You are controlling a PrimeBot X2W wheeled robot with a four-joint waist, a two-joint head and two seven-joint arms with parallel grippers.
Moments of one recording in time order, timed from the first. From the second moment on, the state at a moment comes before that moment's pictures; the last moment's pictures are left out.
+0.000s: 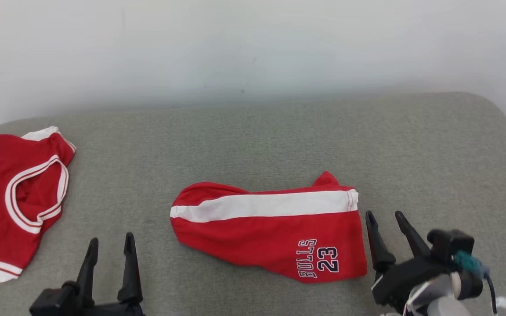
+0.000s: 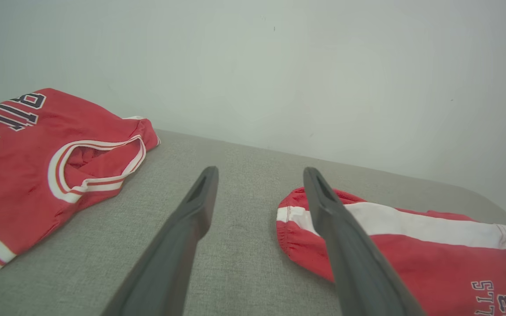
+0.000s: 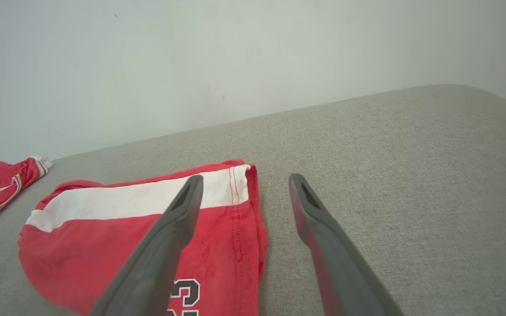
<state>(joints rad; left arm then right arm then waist) -0.03 0.10 -0.07 0.12 -0.34 0.03 -0.26 -0.18 -0.05 0.08 0.35 0.28 0.13 -0.10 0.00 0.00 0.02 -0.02</state>
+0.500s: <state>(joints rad) 0.04 0.06 -0.01 0.11 -0.27 -0.03 -0.26 -0.45 -0.05 0.02 0.65 0.39 0.13 0.17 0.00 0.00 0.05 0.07</state>
